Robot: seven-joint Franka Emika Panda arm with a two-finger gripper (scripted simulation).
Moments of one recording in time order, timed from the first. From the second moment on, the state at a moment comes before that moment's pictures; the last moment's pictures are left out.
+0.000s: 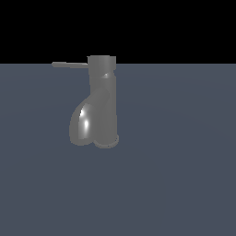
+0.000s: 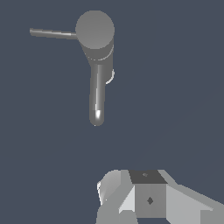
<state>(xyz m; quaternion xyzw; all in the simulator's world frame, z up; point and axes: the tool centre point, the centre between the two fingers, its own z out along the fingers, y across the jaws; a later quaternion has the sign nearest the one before) -0.242 -0.003 0.483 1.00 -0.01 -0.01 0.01</state>
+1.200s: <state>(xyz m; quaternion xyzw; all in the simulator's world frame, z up) -0.222 0.004 0.481 1.00 -0.04 -0.01 0.00</state>
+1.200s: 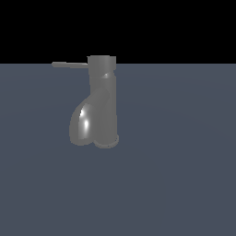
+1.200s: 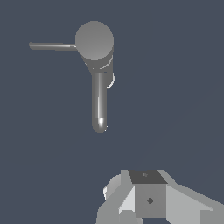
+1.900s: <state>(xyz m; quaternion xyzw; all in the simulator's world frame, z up) -0.169 0.025 0.463 0.99 -0.16 -0.02 -0.03</state>
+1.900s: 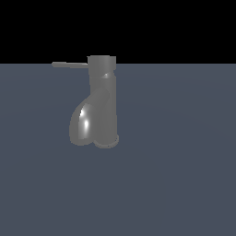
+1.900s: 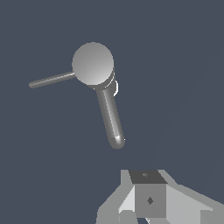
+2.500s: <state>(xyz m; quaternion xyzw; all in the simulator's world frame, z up) -0.116 0.051 0.434 0.95 -0.30 -0.04 -0.05</state>
